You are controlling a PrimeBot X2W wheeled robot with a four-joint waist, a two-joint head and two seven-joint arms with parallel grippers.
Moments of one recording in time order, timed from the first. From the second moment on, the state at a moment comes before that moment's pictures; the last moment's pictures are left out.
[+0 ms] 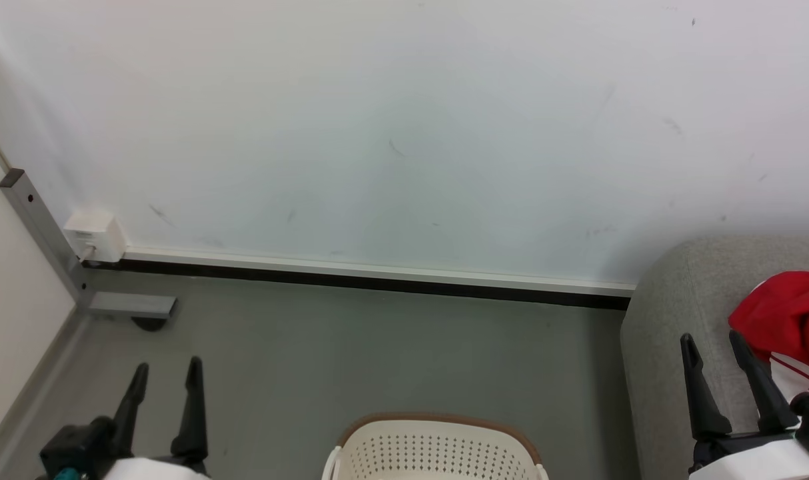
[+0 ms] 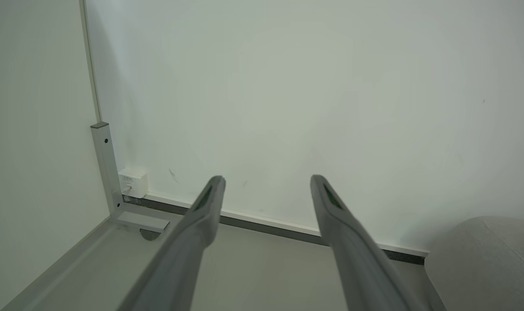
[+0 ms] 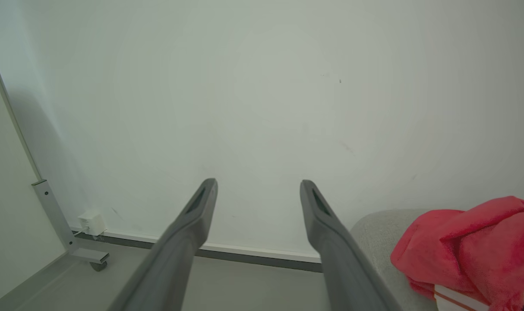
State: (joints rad) left arm -0.05 0.26 -0.13 0.17 -0.41 0.09 -0.26; right arm -0.13 -0.21 0.12 0.26 0.44 0.13 -0.26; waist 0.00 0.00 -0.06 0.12
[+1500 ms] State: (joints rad) left arm 0.02 0.06 0.09 0.30 -0.21 -0.11 -0.26; right arm -0.03 -0.10 0.09 0.27 0.35 0.13 -0.26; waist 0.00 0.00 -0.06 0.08
